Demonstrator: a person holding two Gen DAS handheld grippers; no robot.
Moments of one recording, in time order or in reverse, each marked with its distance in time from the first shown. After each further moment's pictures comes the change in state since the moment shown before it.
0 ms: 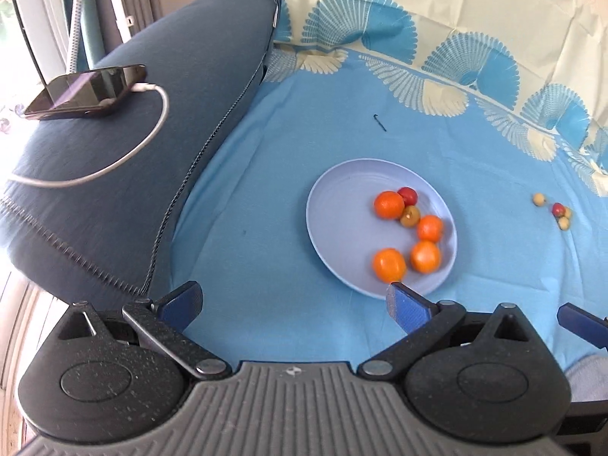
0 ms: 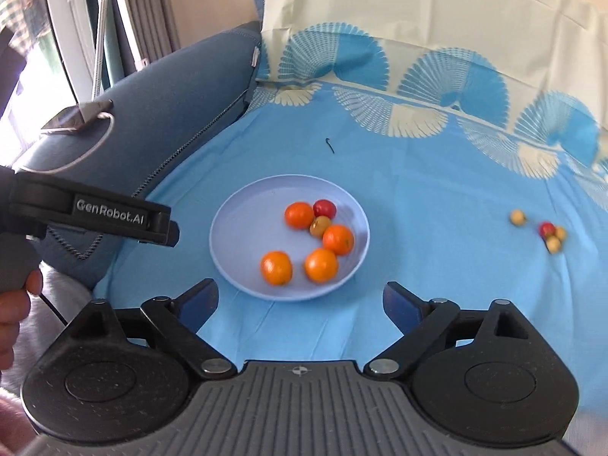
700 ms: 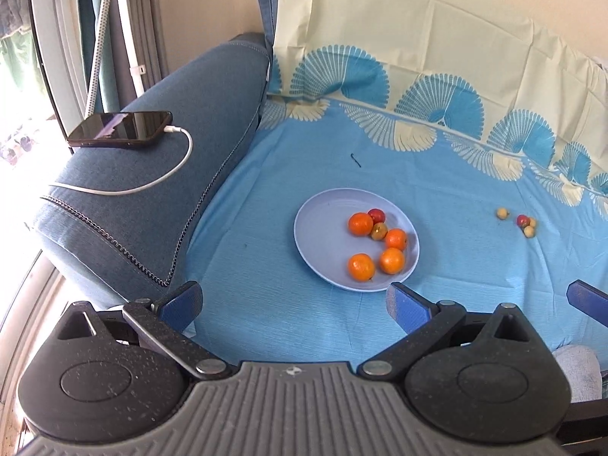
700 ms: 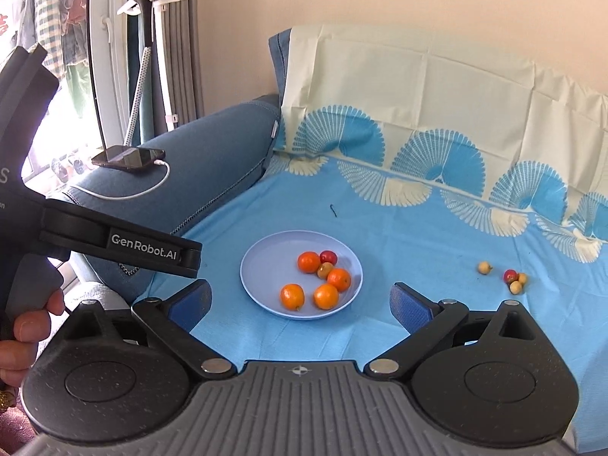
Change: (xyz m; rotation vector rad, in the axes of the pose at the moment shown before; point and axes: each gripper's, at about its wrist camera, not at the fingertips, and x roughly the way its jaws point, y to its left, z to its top) left arm -0.084 -0.007 -0.042 0.016 -0.164 -0.016; right arm -0.099 0.022 -0.032 -0.083 -0.222 -0.024
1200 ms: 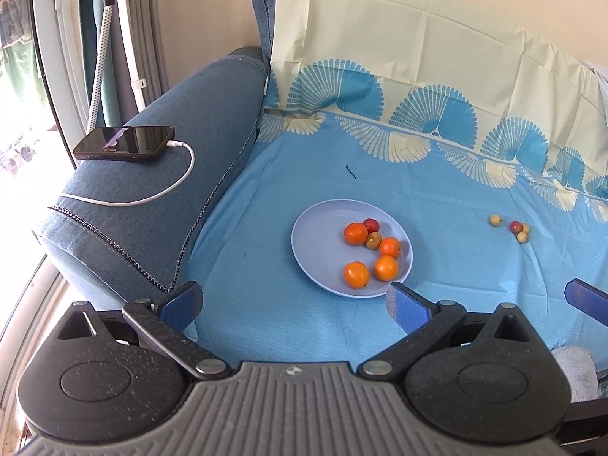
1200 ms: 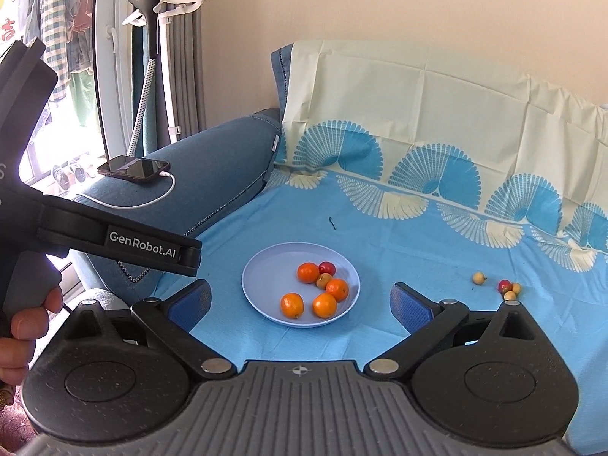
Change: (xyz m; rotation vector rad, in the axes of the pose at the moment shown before) left arm -0.017 -0.001 -0.002 0.008 -0.039 -0.005; right arm -0.015 0.005 0.000 -0.012 -0.039 -0.007
